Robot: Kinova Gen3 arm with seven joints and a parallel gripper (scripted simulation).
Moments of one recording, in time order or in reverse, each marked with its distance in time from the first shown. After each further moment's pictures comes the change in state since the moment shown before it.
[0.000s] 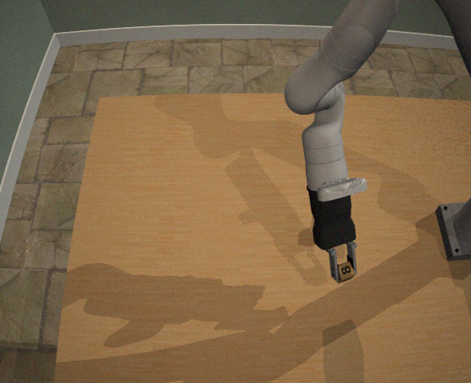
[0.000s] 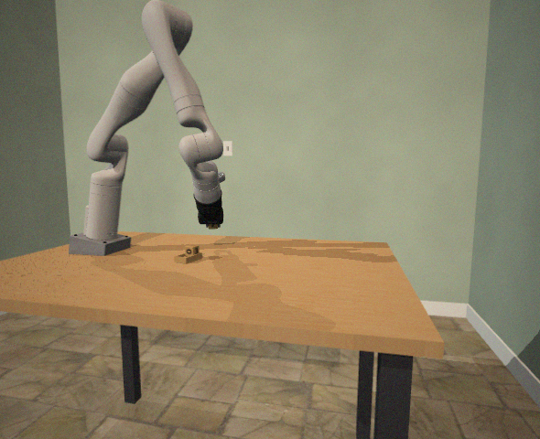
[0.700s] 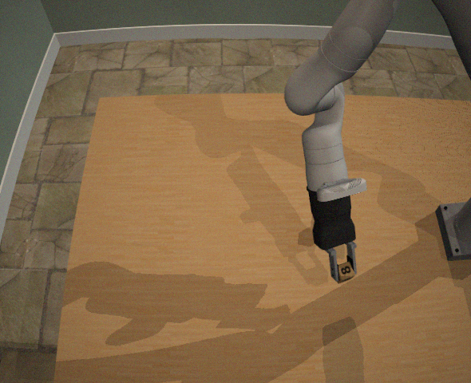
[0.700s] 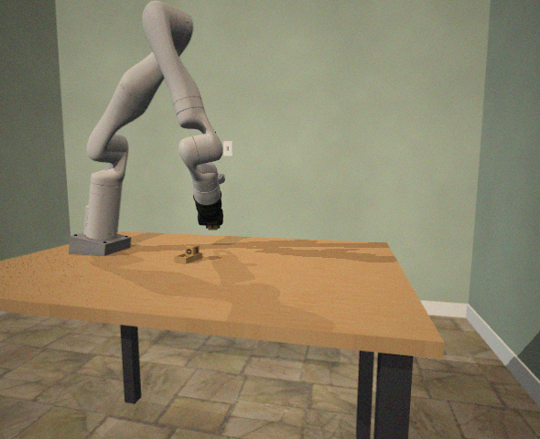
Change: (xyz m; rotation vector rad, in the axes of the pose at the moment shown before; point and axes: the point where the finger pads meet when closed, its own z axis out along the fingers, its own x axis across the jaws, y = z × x) arm -0.001 0.002 0.002 0.003 0.000 0.005
